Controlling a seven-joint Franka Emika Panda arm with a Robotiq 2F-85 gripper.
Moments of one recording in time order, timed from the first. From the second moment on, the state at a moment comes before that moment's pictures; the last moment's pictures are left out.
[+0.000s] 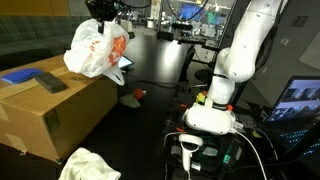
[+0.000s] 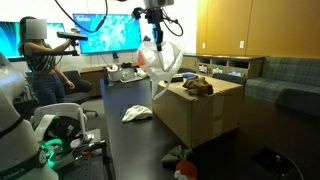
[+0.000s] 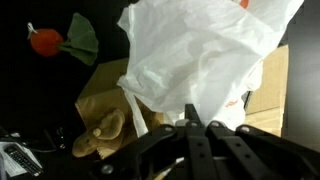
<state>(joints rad) 0.12 -0.11 0.18 -1.91 0.06 1.97 0.45</state>
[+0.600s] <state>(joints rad) 0.12 0.05 0.16 -1.65 0.07 1.96 0.40</state>
